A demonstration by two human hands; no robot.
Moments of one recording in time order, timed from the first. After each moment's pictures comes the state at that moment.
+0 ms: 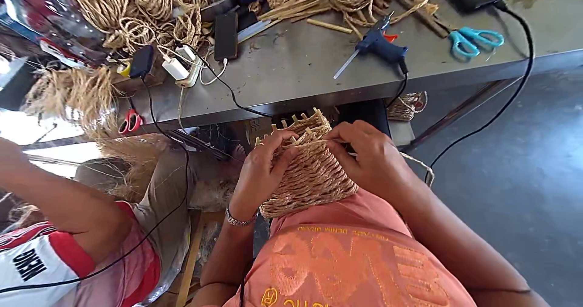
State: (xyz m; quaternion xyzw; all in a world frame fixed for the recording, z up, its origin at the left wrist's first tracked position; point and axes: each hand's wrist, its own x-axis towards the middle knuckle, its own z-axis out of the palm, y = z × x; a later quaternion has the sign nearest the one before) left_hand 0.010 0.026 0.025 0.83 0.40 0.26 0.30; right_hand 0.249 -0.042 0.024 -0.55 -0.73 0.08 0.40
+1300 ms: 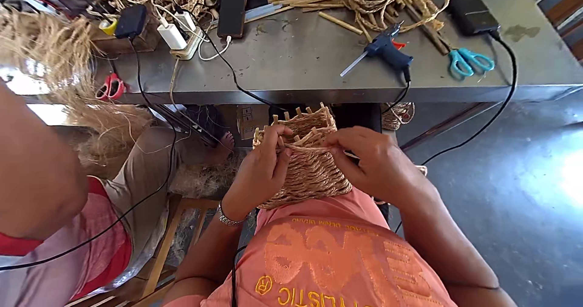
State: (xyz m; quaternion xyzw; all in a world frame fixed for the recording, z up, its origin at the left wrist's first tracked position) left_hand 0.003 0.004 0.018 0.83 0.40 0.27 0.29; right_hand 0.250 -0.048 0.042 -0.48 -0.81 0.08 0.33
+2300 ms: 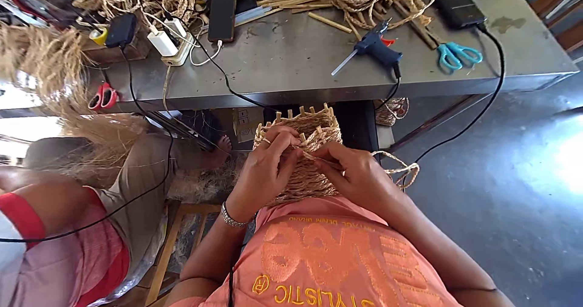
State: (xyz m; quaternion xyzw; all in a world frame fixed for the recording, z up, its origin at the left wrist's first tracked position) left_hand 0.019 0.007 0.019 0.86 0.31 0.33 0.23; right_hand 0.239 -0.063 0.006 -0.50 -0.75 0.19 0.38
